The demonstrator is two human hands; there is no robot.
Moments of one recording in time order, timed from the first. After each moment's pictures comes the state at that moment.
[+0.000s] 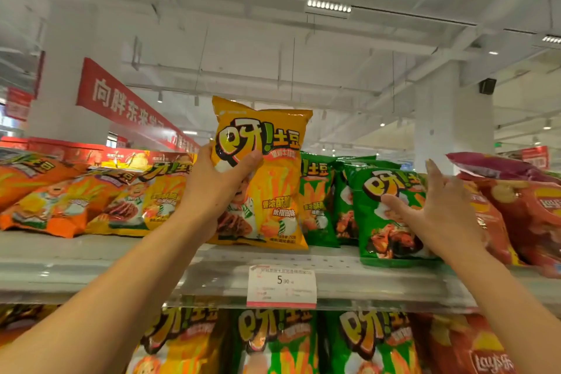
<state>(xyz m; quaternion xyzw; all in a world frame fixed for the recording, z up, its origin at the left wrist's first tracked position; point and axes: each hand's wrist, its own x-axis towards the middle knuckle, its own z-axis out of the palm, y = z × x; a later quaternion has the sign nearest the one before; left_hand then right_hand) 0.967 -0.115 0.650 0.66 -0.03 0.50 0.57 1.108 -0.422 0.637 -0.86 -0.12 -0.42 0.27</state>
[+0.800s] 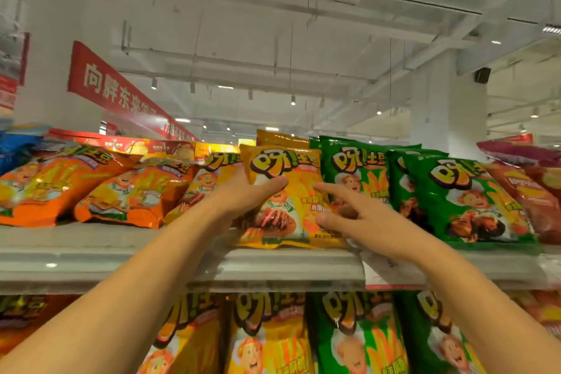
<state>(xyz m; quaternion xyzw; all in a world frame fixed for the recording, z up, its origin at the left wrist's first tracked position) 0.927 0.009 0.631 0.85 0.03 0.27 0.45 0.990 -0.227 0.613 -0.83 -0.42 -0.13 0.33</state>
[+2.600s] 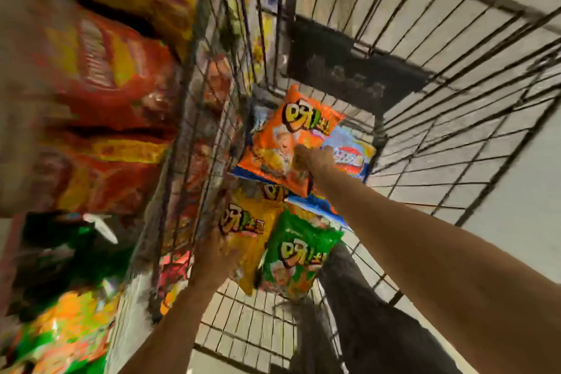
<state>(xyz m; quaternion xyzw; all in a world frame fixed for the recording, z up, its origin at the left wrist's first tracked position) 1.049 -0.396 -0.221 0.83 0.01 -0.55 0.10 1.020 -0.694 -0.215 -0.48 0.62 0.19 0.60</state>
